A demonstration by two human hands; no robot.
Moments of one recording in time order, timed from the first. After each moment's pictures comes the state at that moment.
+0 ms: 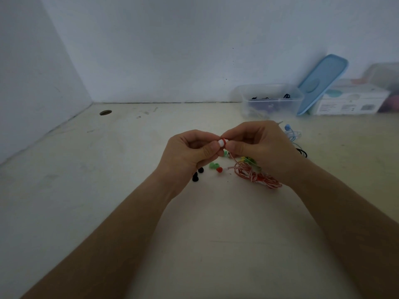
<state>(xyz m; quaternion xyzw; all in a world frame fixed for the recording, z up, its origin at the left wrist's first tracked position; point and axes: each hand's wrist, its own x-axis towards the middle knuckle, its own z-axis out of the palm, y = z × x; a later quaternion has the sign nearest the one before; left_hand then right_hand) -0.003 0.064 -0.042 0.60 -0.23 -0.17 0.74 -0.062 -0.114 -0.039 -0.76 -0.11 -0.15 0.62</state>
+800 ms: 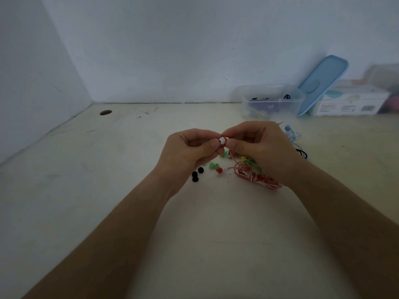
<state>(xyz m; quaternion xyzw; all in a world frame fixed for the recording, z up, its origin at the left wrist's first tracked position) -0.002 0.066 -0.038 0.61 -0.23 -0.17 0.74 -0.060 -0.114 -0.041 -0.75 -0.08 -0.16 0.64</state>
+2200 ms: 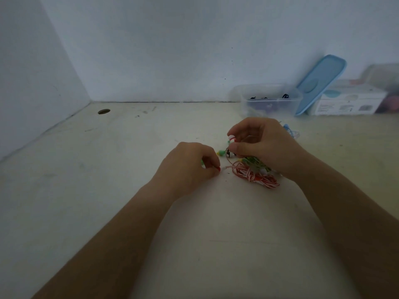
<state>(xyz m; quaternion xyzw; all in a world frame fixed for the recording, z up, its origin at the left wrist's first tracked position) 0.005 0.067 -0.050 0.90 -0.36 0.02 0.24 -0.061 -0.125 -0.035 -0.81 -0.03 -0.14 0.57</state>
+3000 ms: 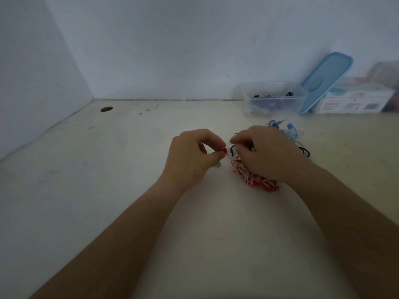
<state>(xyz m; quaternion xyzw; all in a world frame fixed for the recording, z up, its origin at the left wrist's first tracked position) 0.000 0.061 -0.051 0.83 -0.32 0.09 0.46 -0.059 -0.116 -0.042 -0.97 0.02 -0.17 0.19</state>
